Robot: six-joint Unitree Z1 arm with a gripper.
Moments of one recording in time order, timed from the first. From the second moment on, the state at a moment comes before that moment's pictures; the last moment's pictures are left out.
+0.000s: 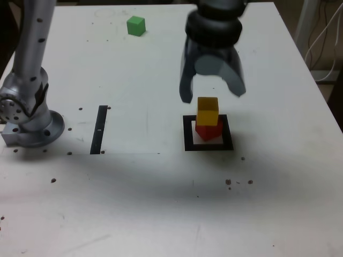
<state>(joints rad) -0.06 2.00 -1.74 1.47 0.07 0.01</state>
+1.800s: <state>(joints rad) 1.05 2.23 -1.95 1.34 0.33 0.85</state>
